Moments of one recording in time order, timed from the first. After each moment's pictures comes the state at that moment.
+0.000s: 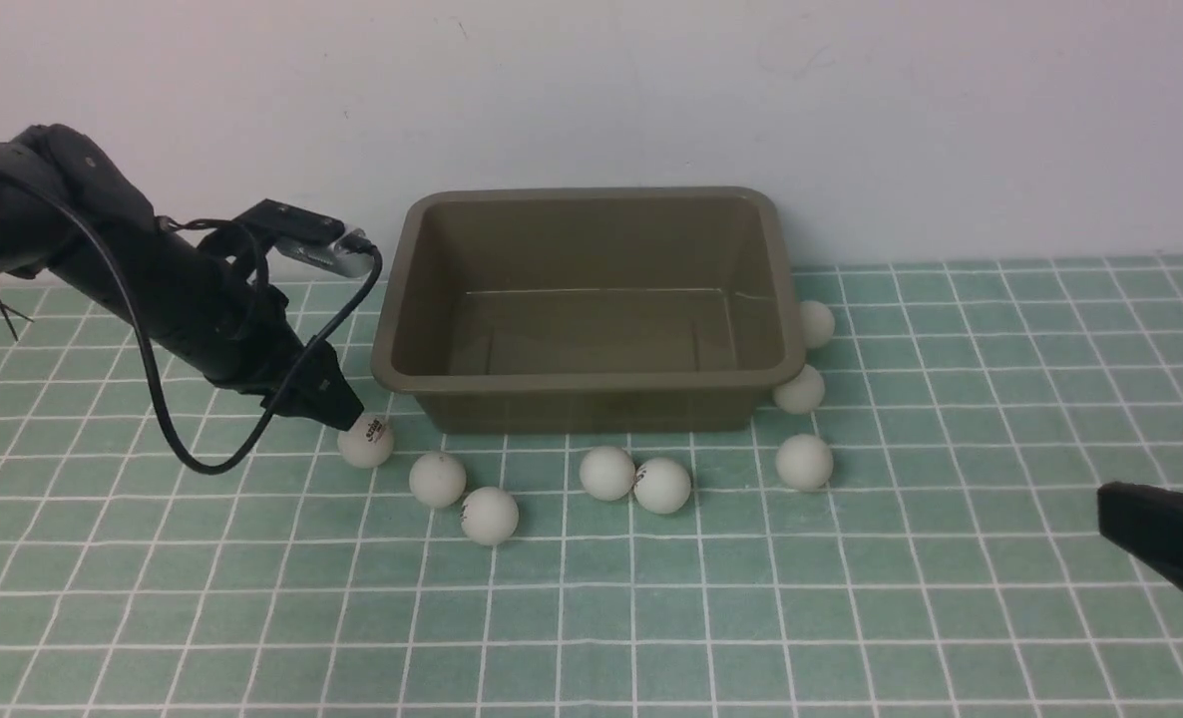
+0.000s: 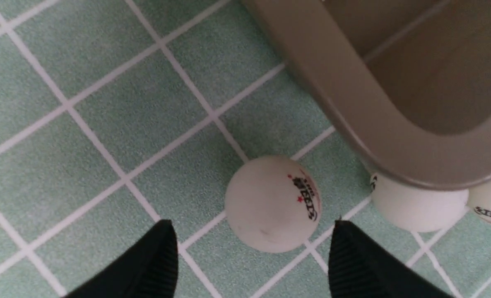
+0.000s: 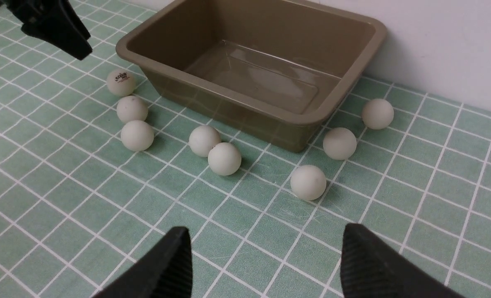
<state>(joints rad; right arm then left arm) -0.03 0.66 -0.61 0.84 0.84 -0.94 0.07 2.04 -1.49 -0.56 0.94 0.93</state>
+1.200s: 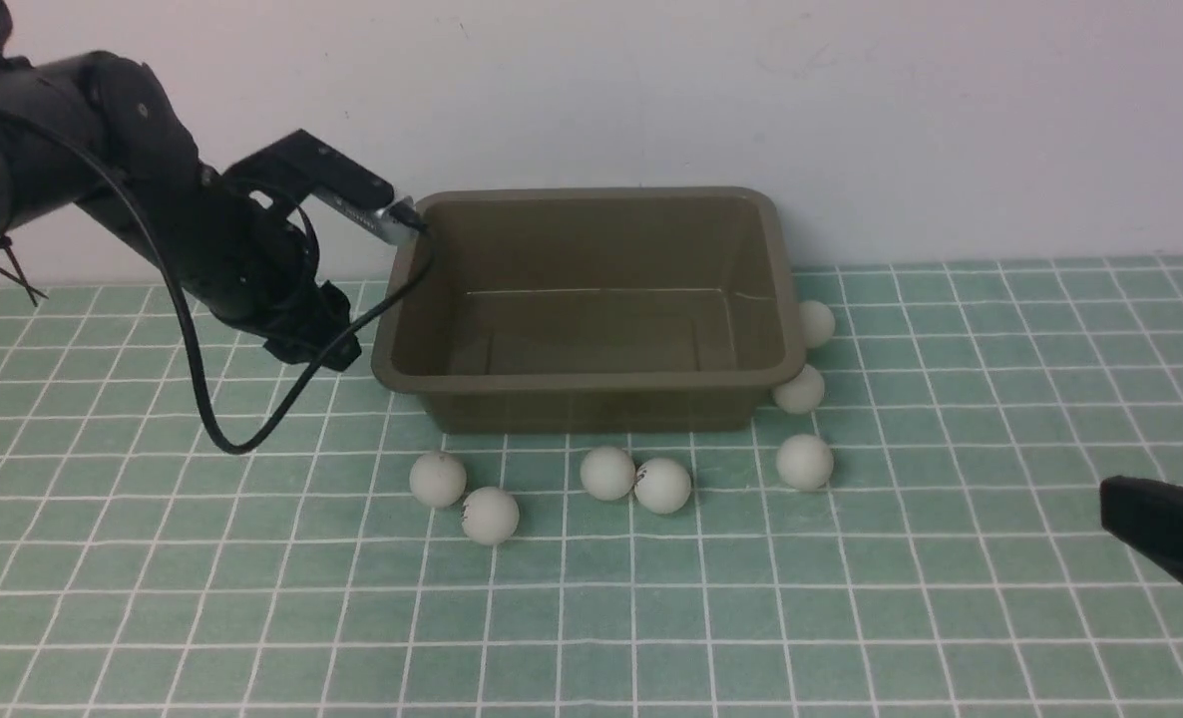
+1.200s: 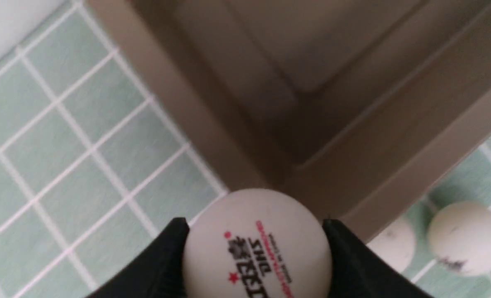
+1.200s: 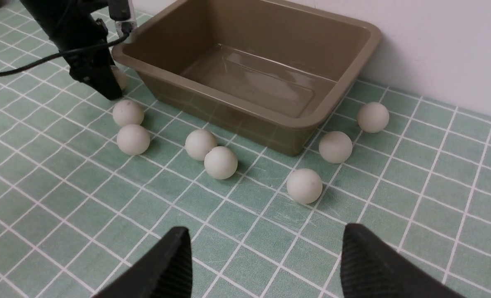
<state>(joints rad) -0.03 0.66 -0.61 0.84 0.83 -0.94 -0.06 1.89 -1.50 -0.41 0.83 0.83</state>
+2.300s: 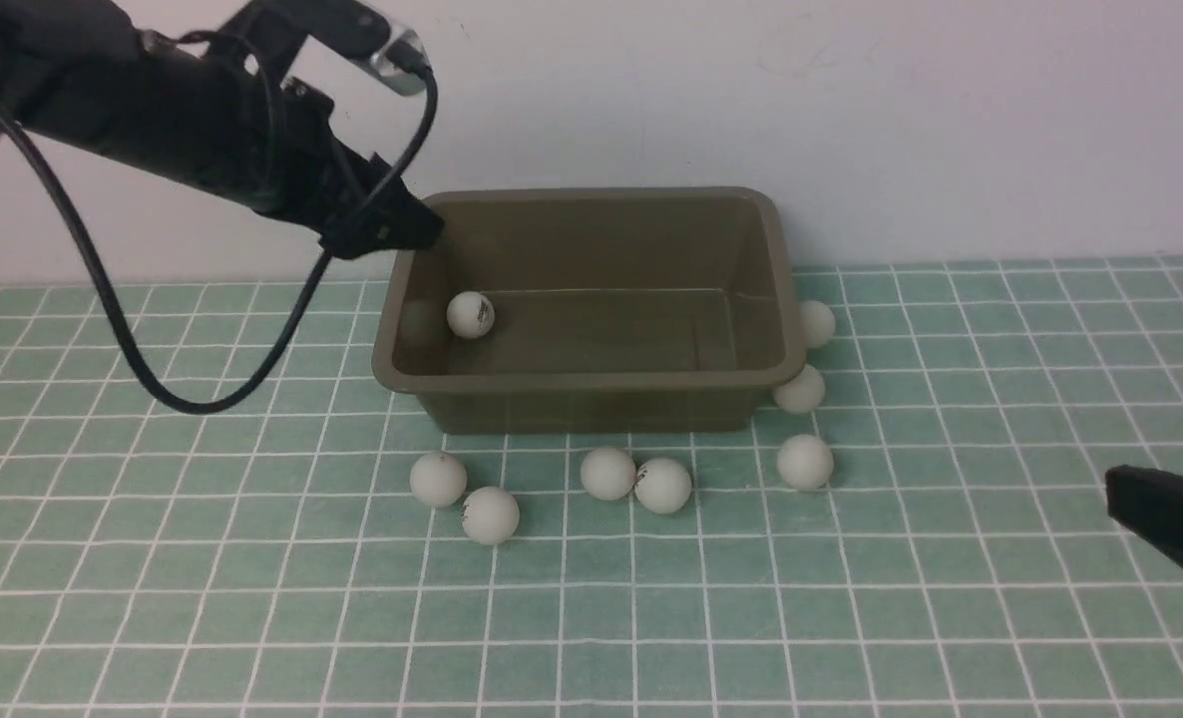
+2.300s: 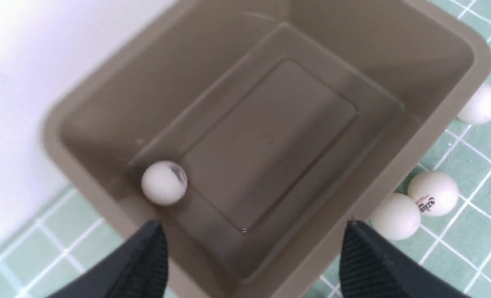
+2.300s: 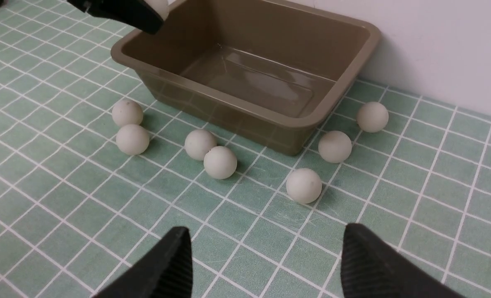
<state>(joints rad) -0.03 0.66 -0.61 0.84 0.81 -0.99 -0.08 1.74 -1.50 -0.69 0.82 1.03</state>
